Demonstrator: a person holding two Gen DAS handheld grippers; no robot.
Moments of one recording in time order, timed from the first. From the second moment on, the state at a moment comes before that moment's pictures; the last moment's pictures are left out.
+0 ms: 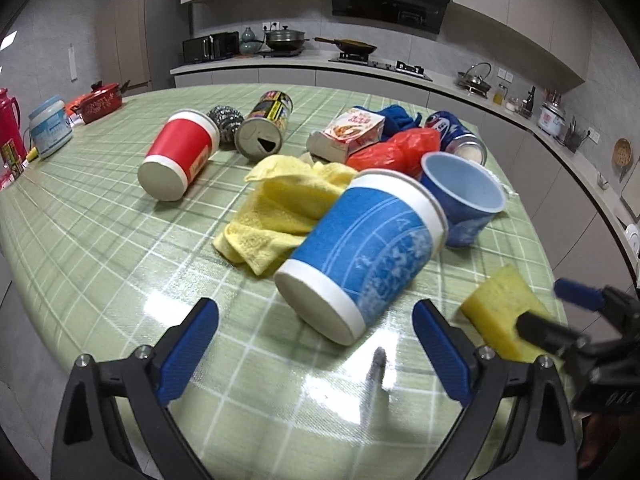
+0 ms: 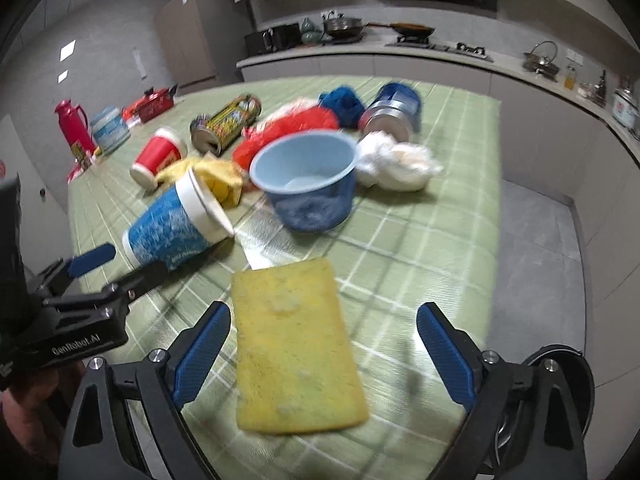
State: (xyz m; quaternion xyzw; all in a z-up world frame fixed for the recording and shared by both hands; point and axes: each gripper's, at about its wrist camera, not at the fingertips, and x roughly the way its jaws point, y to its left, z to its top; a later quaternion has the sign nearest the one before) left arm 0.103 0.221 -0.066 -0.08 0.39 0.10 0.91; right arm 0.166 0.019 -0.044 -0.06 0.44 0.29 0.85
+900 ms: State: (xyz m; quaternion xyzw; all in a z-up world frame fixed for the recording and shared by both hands) left arm 0.129 0.211 -0.063 -0.08 0.39 0.05 0.92; right arm 0.193 0.016 -0.048 -0.07 0.43 0.23 0.87
